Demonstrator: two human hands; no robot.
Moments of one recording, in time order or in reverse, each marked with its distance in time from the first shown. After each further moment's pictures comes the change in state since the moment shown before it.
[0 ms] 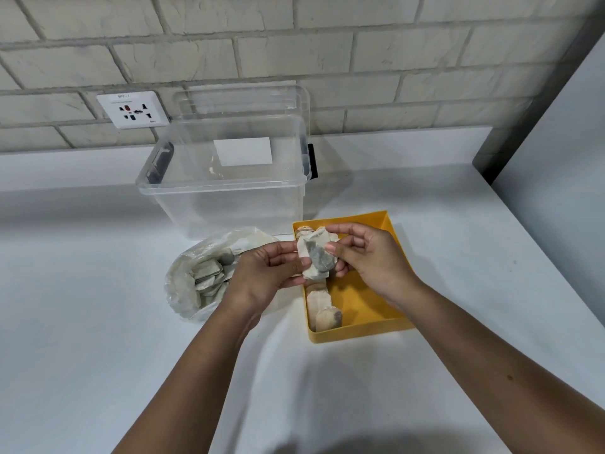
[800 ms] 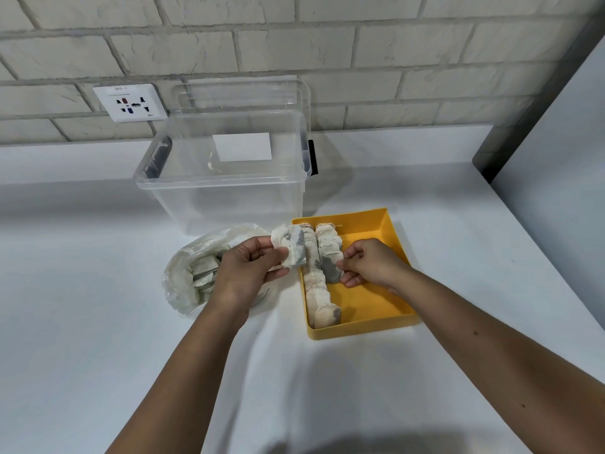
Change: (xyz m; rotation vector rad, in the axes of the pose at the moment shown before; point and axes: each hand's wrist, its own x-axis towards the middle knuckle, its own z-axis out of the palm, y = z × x) left_hand 0.001 -0.004 -0.016 -0.062 0.141 0.024; right_hand 0.032 0.045 -0.017 -0.251 -0.108 0.400
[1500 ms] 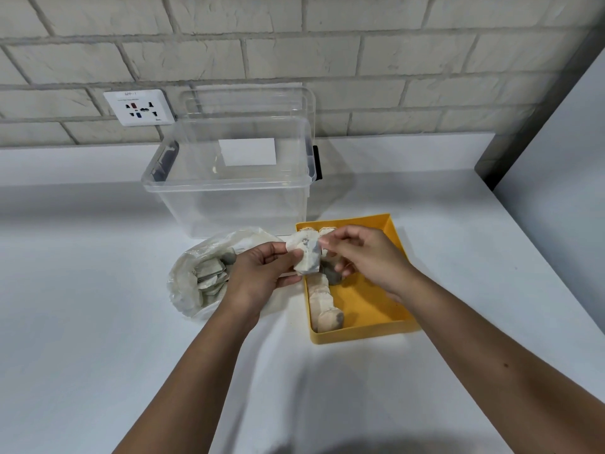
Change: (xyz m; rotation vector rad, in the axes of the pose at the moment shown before) left_hand -0.003 0.001 0.009 -0.016 -0.055 -0.011; right_hand -0.040 -0.042 0.011 0.186 0.050 -0.272
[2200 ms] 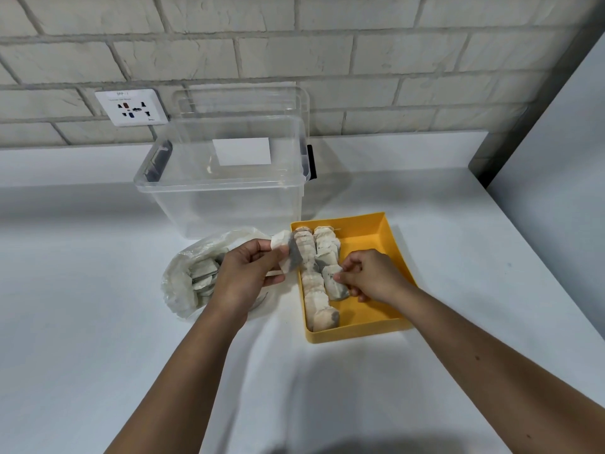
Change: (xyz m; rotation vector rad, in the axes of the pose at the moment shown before) left_hand 0.002 0.000 -0.010 0.111 0.054 0.058; right_hand 0.016 0.059 -0.016 -0.472 0.009 0.103
